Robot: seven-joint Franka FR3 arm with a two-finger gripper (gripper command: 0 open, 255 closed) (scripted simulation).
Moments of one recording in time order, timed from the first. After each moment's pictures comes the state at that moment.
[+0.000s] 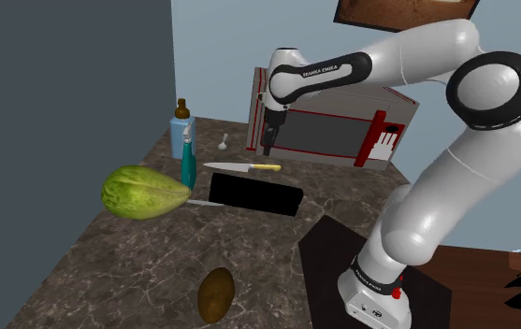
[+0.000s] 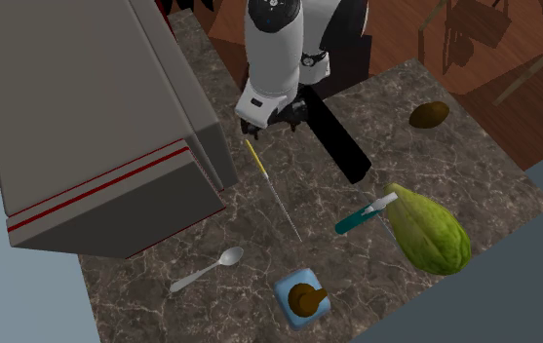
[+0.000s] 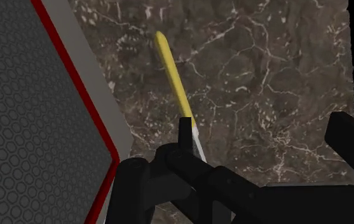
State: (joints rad) arm 0.14 -0.21 -0.22 -2.23 -0.04 2.01 -0.50
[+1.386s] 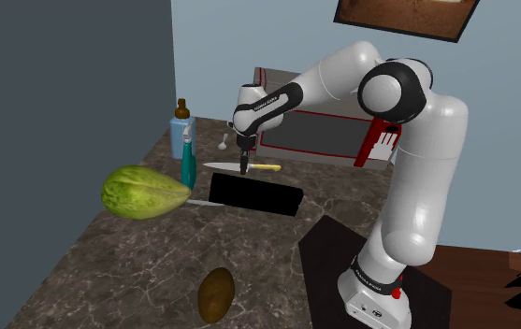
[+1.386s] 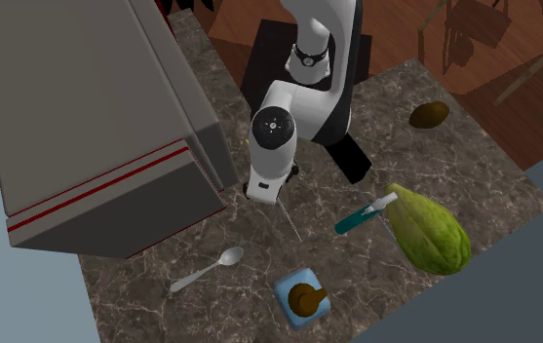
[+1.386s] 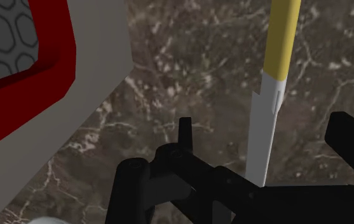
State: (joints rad) arm 0.15 0.23 -0.21 -2.05 0.04 2.26 -0.78
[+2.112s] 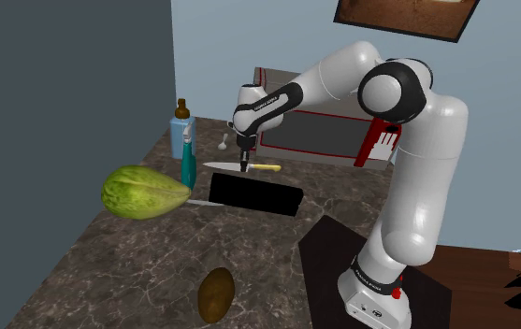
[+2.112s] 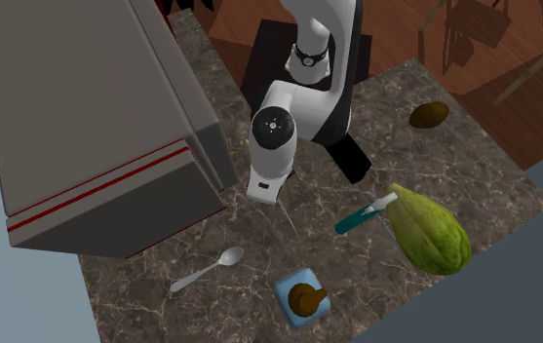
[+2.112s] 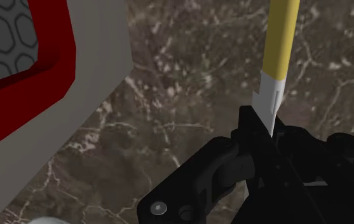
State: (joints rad) arm 0.15 0.23 -0.21 -2.05 0.04 2.26 -0.78
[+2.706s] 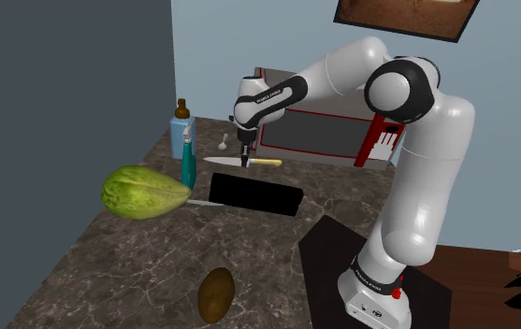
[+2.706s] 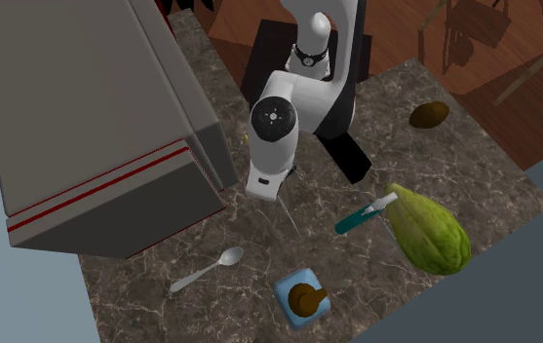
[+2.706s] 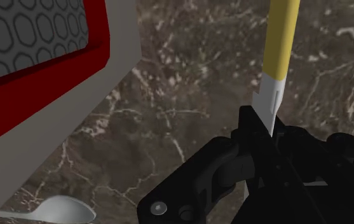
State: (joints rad) arm 0.16 0.19 -0.21 -2.03 0.03 2.21 -0.77
